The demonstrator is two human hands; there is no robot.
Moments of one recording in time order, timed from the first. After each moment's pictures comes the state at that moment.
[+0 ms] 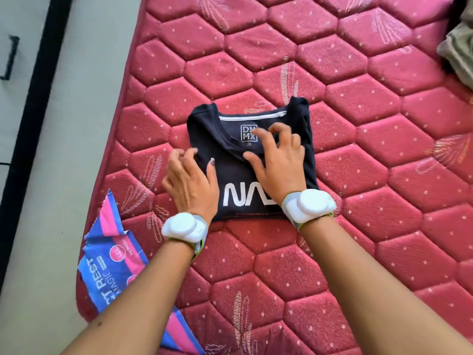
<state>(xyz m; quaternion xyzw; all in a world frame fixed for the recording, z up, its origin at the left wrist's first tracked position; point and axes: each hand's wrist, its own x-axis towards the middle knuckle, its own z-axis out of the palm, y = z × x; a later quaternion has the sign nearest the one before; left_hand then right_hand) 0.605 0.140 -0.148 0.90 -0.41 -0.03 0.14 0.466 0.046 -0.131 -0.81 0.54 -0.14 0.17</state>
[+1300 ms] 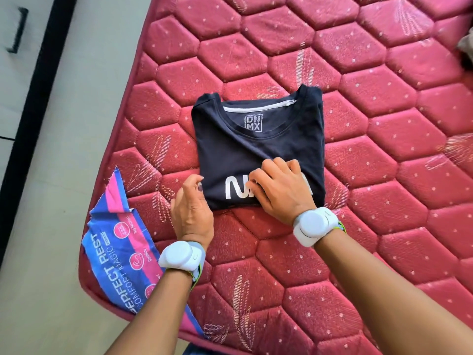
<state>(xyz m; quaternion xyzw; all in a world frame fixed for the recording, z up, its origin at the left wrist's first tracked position) 0.589 0.216 -0.150 0.86 -0.41 -0.07 0.30 0.438 0.093 -0.135 -0.93 0.32 -0.11 0.12</state>
